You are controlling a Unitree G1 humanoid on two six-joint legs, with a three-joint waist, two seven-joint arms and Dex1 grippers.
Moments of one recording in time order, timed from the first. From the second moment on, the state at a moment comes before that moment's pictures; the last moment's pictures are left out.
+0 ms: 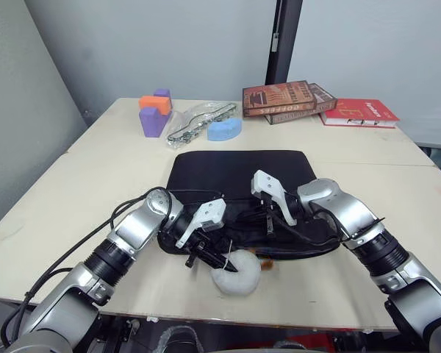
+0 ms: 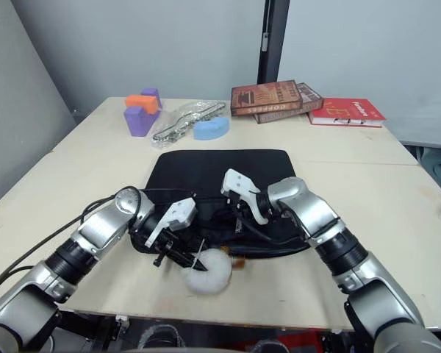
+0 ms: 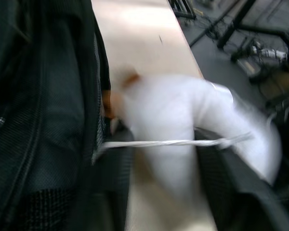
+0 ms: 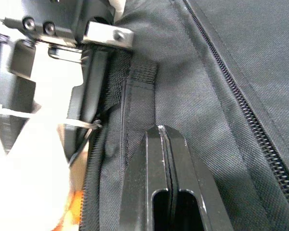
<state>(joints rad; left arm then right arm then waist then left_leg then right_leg) -0.54 0.57 -0.42 0.02 -0.31 0.46 -1.46 -0.62 -0.53 0.40 -0.04 0.26 0.66 1.11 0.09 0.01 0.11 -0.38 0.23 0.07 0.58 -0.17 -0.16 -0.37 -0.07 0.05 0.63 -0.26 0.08</state>
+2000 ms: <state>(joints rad) -0.67 0.53 -0.23 0.23 -0.43 0.06 -1.57 0.05 -1.03 -0.93 -0.80 1.03 1.08 0.94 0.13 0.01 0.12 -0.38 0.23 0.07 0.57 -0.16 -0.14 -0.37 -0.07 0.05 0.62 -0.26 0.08</state>
